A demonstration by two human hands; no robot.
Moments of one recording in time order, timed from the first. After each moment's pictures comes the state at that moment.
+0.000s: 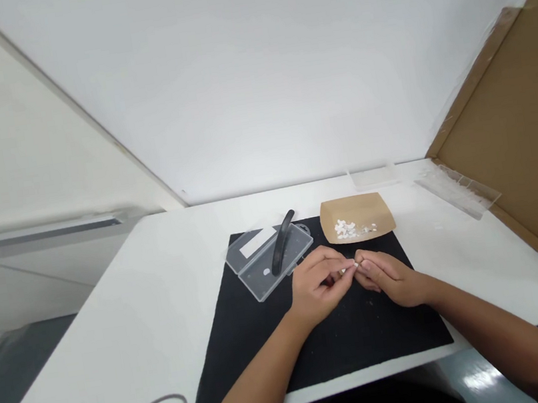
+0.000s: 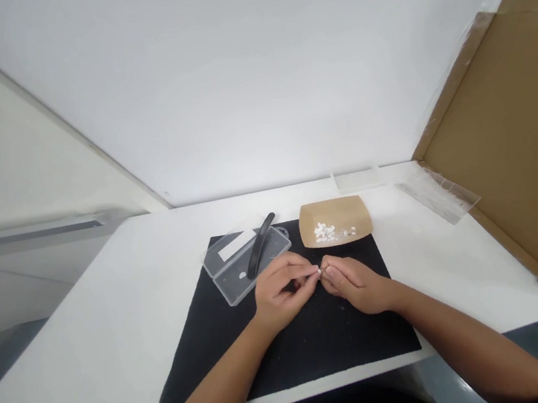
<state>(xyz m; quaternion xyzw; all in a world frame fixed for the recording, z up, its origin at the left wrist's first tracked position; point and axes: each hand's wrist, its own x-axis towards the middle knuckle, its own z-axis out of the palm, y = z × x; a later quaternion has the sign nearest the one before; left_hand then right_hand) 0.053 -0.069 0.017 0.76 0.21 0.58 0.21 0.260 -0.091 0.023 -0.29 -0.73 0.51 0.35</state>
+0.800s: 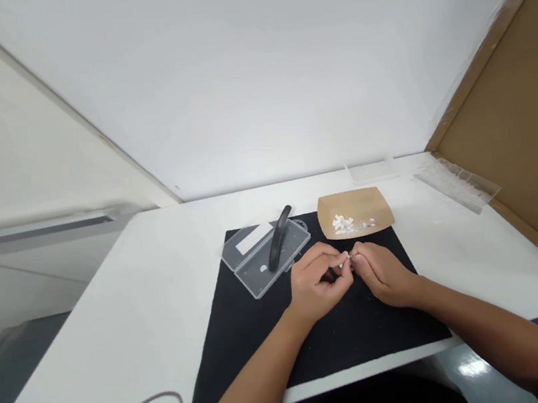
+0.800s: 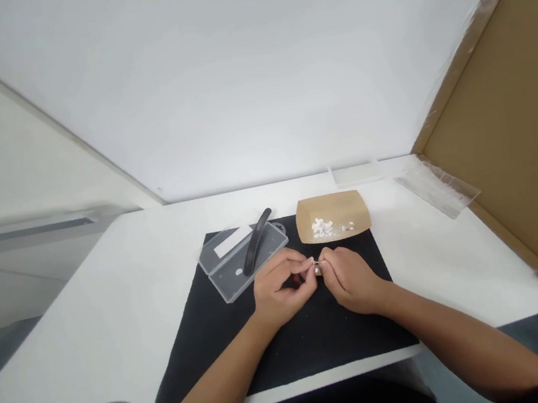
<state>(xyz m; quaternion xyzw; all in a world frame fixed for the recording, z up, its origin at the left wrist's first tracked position) 0.059 -0.072 0.013 0.76 0.26 0.57 0.17 0.251 -0.091 0.010 -0.43 -0.82 0.21 0.32</state>
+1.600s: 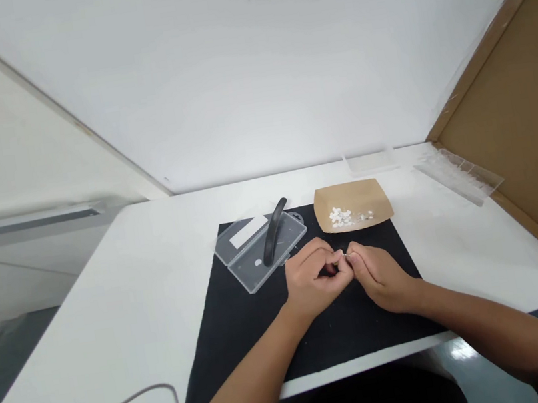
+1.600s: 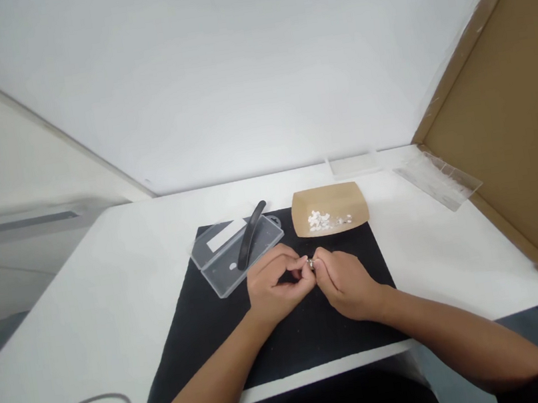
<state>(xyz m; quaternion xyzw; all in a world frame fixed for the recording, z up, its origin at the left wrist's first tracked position) 0.066 -0.073 0.017 0.76 0.31 0.56 0.10 0.239 -0.103 0.012 -0.48 -0.78 0.25 0.31</state>
